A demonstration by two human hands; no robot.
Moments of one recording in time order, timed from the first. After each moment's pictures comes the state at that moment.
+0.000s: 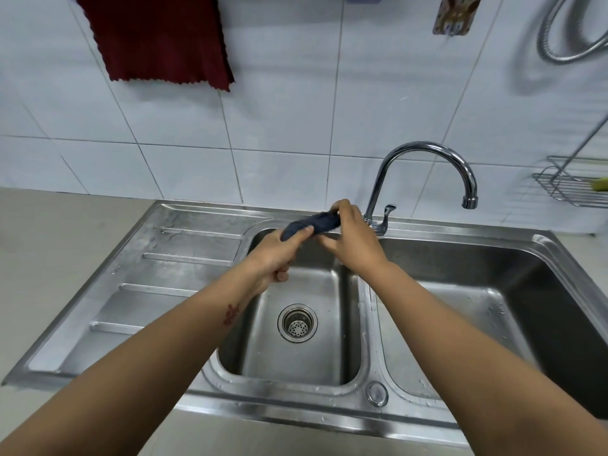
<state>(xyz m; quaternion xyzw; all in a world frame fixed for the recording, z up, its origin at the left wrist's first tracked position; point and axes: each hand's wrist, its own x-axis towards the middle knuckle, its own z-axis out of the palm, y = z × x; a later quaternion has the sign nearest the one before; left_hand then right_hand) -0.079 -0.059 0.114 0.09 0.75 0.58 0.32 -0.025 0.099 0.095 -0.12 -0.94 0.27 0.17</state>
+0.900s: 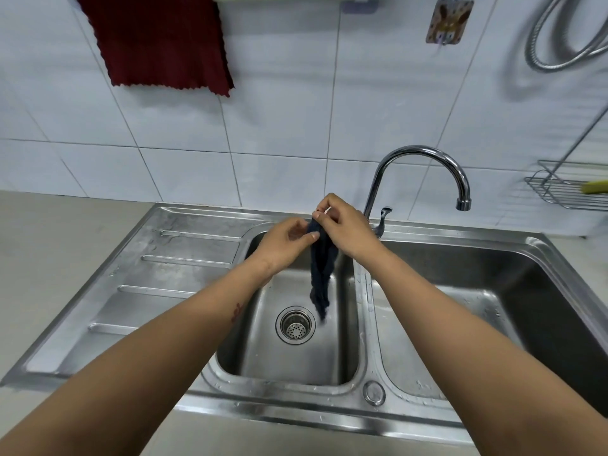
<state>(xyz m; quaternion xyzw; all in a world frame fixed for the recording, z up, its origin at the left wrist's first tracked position) -0.084 -0.053 0.113 0.28 0.78 0.53 0.17 -0.032 0.092 0.126 -0.12 -0.89 0.40 0.17</state>
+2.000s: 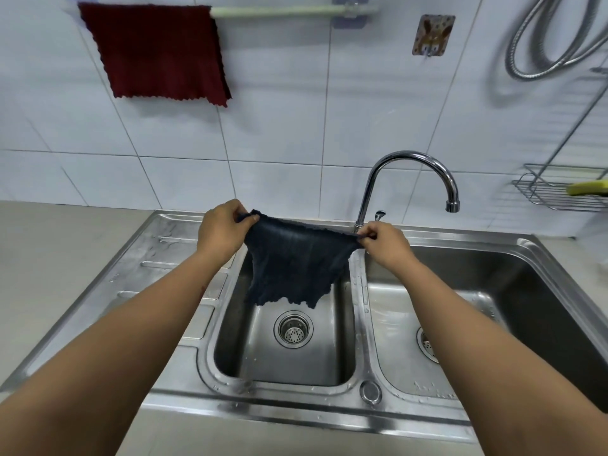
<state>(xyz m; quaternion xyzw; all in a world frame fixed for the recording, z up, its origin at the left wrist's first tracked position) -0.133 -0.103 0.129 0.18 0.91 0.37 -0.07 0.005 0.154 0.098 -0.28 -0.89 0.33 0.11</state>
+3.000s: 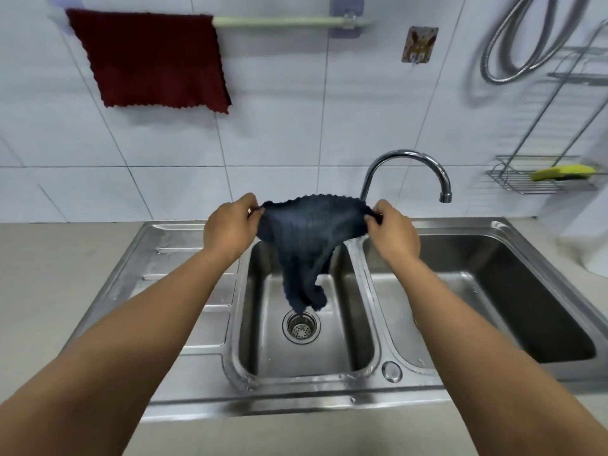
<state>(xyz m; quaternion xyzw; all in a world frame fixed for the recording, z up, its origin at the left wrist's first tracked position) -0.154 -0.129 0.147 0.31 0.90 0.28 -0.12 0.021 0.078 0.145 -0.40 -0.85 0.21 0.29</state>
